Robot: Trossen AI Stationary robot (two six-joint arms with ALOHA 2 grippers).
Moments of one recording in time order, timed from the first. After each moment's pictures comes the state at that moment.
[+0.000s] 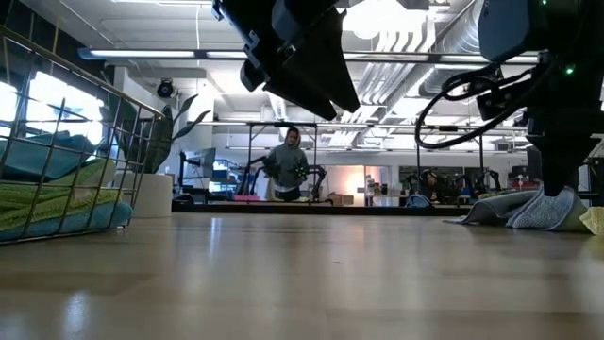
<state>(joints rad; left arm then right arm) -0.23 1.89 1.36 -0.37 -0.56 -0.46 0.29 1.34 0.74 -1.04 0.26 0.94</state>
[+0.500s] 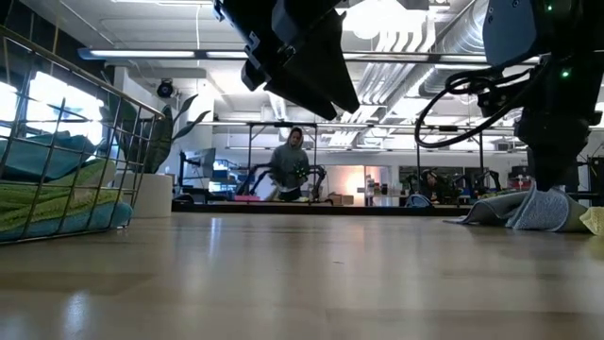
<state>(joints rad) -0.23 1.89 1.36 -0.37 -0.56 -0.45 0.29 1.34 0.74 -1.13 0.36 1.08</state>
